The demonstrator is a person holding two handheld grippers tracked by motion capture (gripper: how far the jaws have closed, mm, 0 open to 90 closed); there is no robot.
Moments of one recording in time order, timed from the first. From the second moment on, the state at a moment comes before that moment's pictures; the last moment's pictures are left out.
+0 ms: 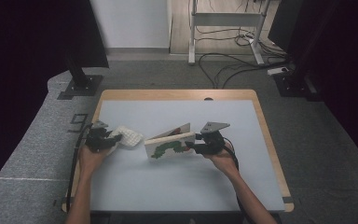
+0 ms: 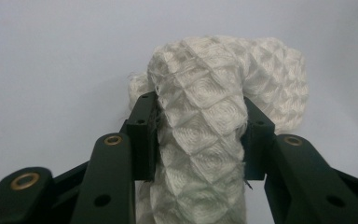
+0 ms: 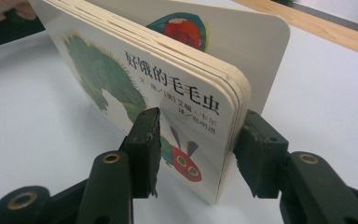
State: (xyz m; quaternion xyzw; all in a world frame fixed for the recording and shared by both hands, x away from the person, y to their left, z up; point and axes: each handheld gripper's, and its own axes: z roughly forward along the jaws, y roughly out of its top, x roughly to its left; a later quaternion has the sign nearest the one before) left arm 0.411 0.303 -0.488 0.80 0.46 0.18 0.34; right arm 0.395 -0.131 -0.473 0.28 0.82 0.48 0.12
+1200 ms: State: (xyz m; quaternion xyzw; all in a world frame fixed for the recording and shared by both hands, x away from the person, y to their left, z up) left arm 0.365 0.274 -0.443 0.82 0.36 0.10 0.43; right arm 0.395 -0.131 -0.474 0.28 0.82 0.48 0.11
